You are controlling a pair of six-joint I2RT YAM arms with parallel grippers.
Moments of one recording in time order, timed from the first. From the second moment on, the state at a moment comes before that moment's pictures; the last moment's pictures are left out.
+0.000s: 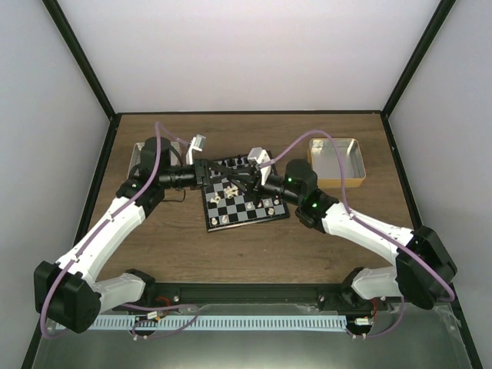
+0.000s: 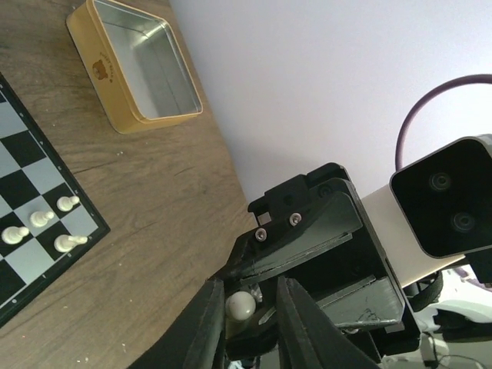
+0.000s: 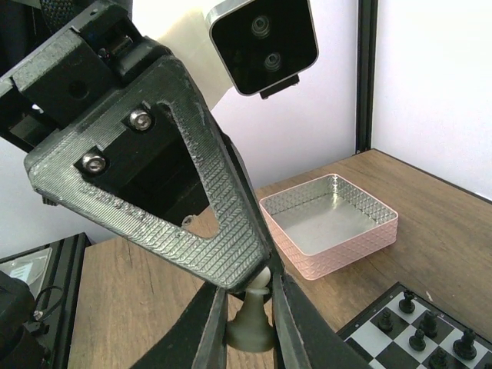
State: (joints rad) left arm -0.40 1.16 0.96 -0.17 0.87 -0.82; right arm 0.77 1.30 0.82 0.44 -0.44 0.11
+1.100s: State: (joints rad) left arm -0.47 1.17 0.96 -0.42 0.28 -0.53; right arm 0.76 1.18 0.82 0.03 0.10 0.53
